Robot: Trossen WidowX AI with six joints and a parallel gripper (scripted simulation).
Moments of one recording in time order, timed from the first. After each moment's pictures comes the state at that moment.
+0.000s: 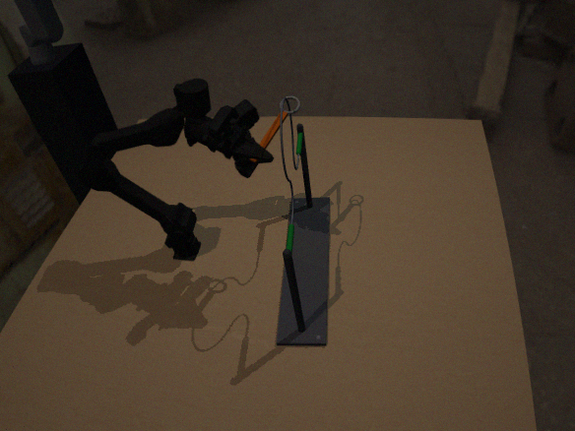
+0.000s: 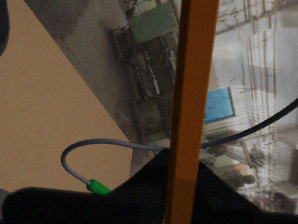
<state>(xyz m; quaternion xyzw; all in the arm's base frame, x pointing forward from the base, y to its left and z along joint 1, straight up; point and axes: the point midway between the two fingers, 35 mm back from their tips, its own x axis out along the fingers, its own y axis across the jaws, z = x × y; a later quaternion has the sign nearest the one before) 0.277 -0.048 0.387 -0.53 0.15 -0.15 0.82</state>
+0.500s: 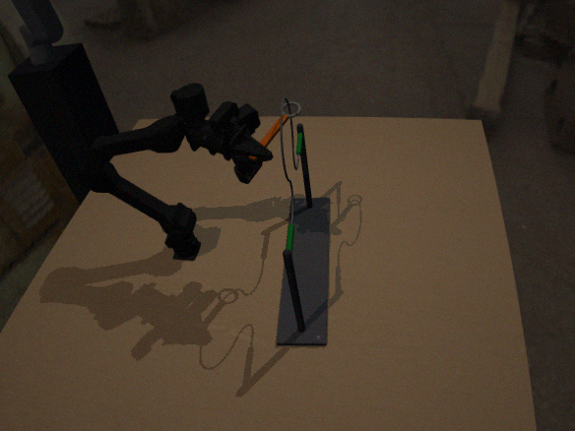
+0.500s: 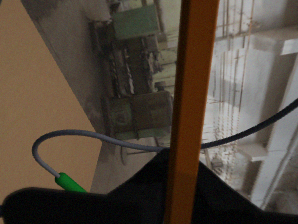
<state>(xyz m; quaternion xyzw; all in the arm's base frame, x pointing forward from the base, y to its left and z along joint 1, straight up) 0.278 -0.050 0.391 -0.61 0.13 -0.17 0.77</state>
